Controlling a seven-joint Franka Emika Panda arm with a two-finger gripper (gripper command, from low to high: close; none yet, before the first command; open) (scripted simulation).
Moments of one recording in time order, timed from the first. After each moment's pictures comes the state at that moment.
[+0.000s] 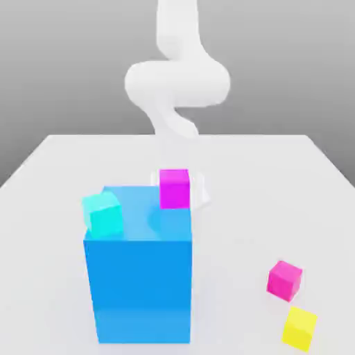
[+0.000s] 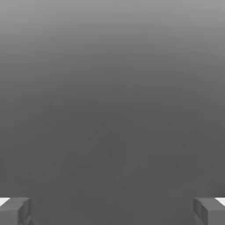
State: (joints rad) arm 0.05 -0.71 0.00 -2.34 0.03 2.35 0.75
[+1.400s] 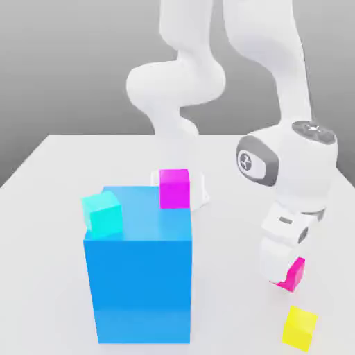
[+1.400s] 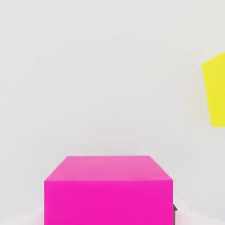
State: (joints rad) arm 0.45 0.13 0.10 -2.70 -0.05 2.83 0.48
